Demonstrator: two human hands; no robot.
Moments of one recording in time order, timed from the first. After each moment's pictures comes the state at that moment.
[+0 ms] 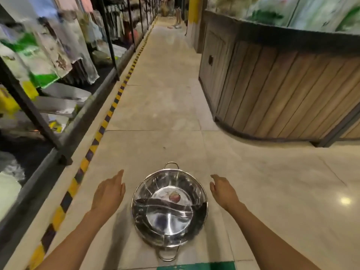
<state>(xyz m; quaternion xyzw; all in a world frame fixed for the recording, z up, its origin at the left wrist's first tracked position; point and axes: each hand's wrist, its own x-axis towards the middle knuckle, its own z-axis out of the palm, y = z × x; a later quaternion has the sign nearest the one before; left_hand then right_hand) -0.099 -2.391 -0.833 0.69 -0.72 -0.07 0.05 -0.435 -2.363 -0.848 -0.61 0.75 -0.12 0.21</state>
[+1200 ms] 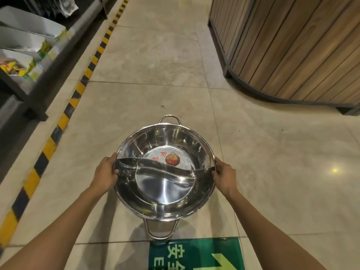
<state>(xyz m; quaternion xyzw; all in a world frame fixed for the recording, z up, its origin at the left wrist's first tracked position) -0.105 -2.424 -0.972 0.71 -0.63 -0.29 0.13 -0.436 -2.384 -0.980 -0.52 0.77 -0.23 0.28</state>
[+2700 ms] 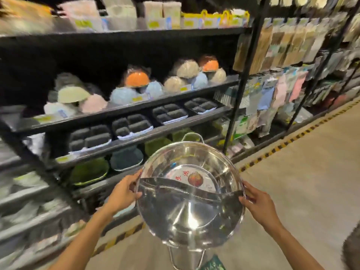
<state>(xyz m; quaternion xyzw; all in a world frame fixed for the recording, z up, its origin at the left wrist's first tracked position) -0.059 -1.870 -0.183 0.86 -0.28 -0.20 0.37 -0.312 -2.175 -0.216 -0.80 0.35 -0.16 0.46</state>
